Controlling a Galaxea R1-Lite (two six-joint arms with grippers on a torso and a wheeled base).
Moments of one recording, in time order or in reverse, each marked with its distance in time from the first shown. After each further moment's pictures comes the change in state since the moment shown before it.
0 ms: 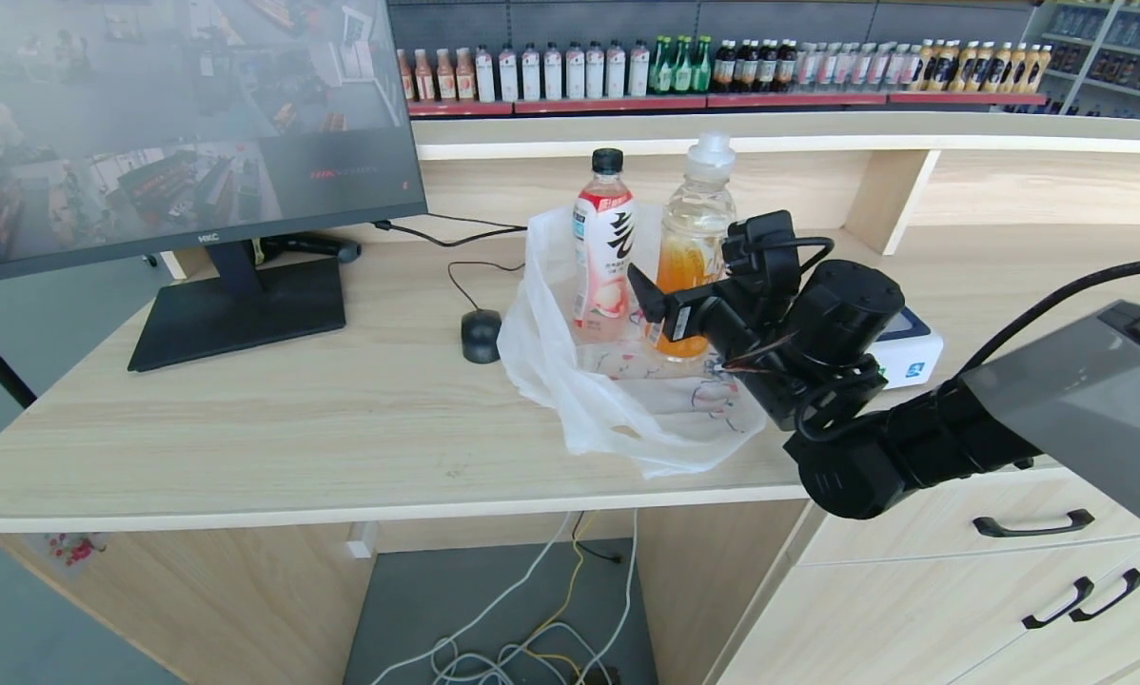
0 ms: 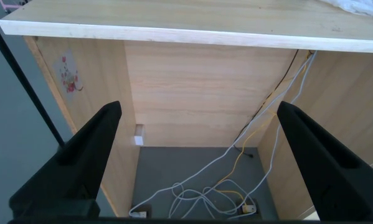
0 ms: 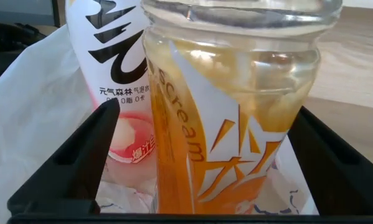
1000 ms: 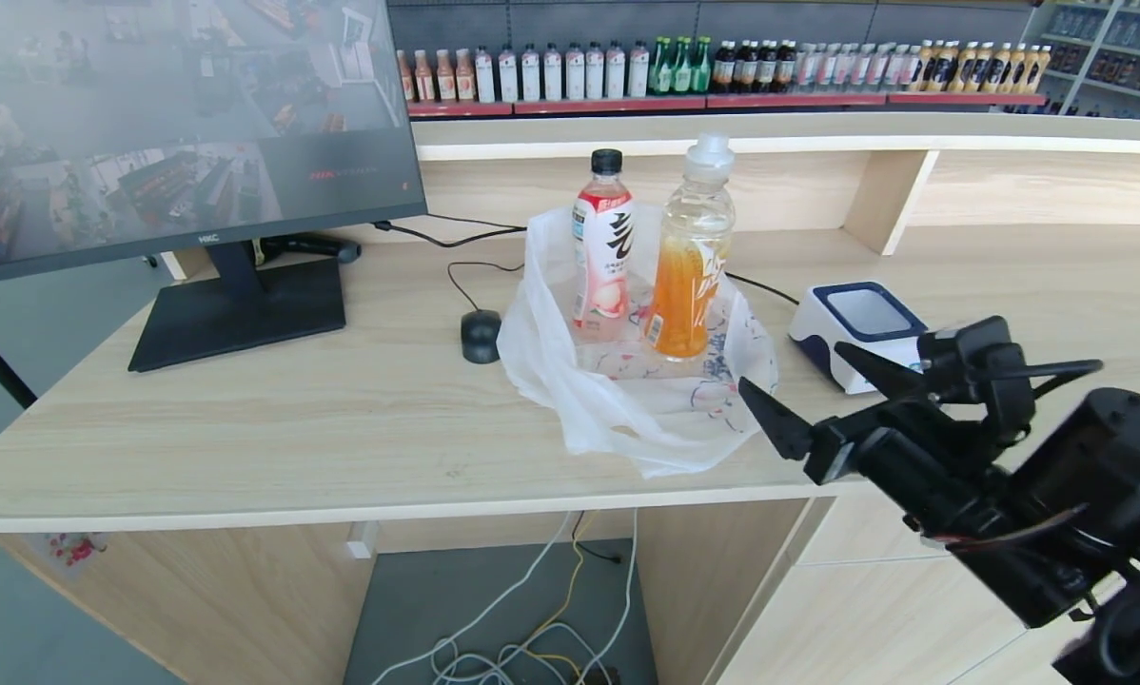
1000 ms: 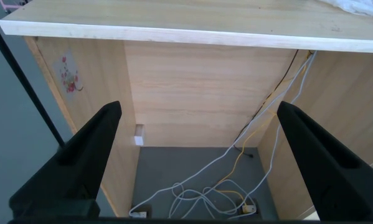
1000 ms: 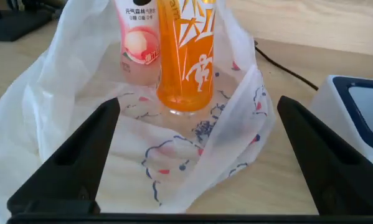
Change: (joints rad) left arm 0.000 0.000 0.000 0.000 0.000 0.000; right arm 0.000 -0.437 0.854 -0.236 -0.005 0.033
